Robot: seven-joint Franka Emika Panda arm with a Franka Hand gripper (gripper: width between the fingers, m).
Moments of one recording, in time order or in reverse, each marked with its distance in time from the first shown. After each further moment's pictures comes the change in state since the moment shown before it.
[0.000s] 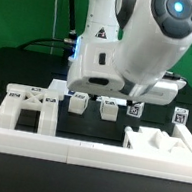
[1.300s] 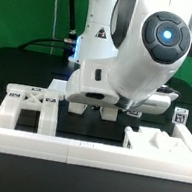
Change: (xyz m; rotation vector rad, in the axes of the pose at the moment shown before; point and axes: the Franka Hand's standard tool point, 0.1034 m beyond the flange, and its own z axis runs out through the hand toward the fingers) arm 0.003 -0.004 0.034 0.003 -0.017 -0.005
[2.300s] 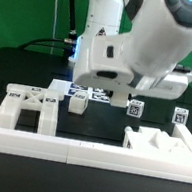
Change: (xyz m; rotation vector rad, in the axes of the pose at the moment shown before) arm -0.012 -0.002 -0.082 0.003 0.054 -0.015
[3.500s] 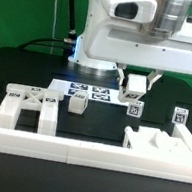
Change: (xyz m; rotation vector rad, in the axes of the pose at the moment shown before) arm 0.021 -0.004 -0.059 -0.032 0.644 -0.009
